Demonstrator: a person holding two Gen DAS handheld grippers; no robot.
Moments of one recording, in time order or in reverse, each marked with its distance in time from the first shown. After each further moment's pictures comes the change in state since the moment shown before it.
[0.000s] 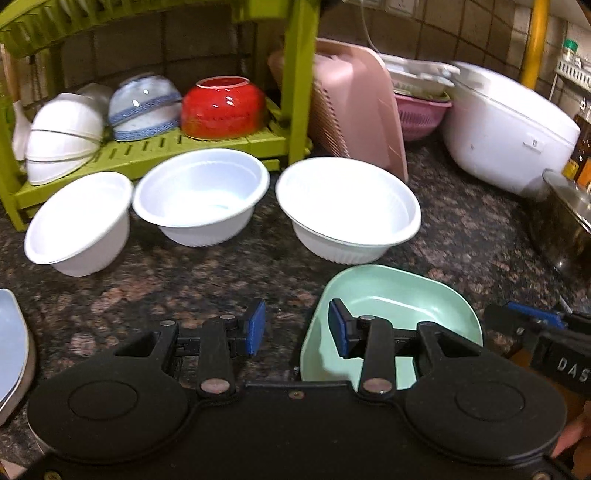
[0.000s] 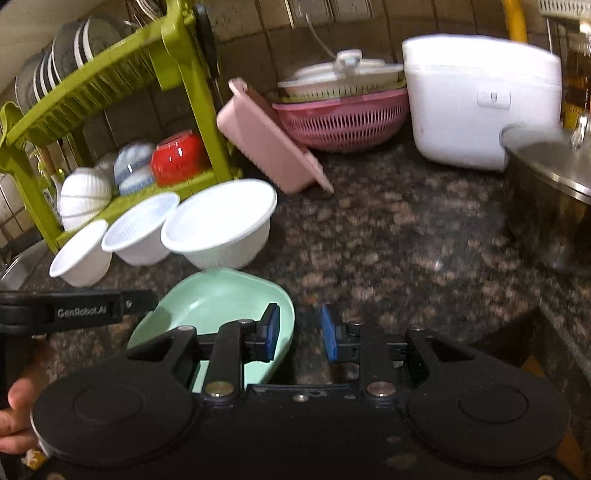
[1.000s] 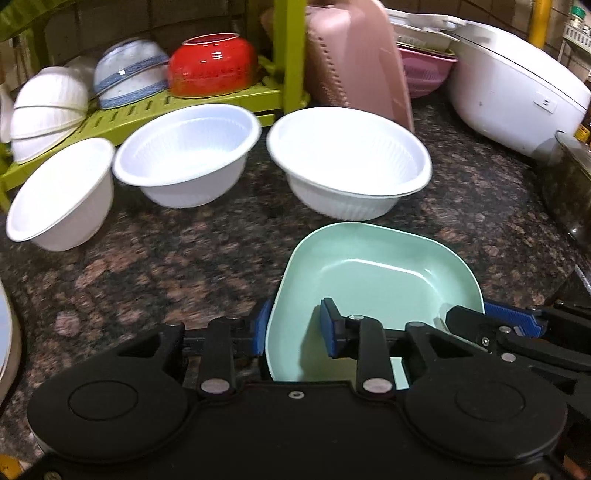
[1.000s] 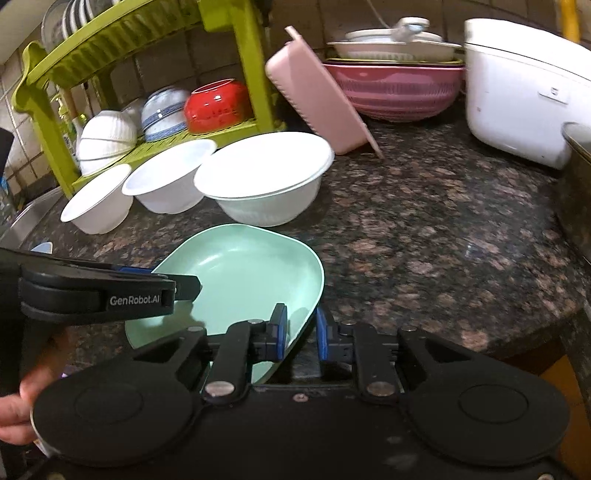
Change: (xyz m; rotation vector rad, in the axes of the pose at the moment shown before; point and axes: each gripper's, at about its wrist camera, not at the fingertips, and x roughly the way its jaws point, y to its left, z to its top) left arm 0.022 -0.001 -0.012 0.017 0.117 0.029; right arm 0.034 0.038 -0.007 -0.128 0.100 0.044
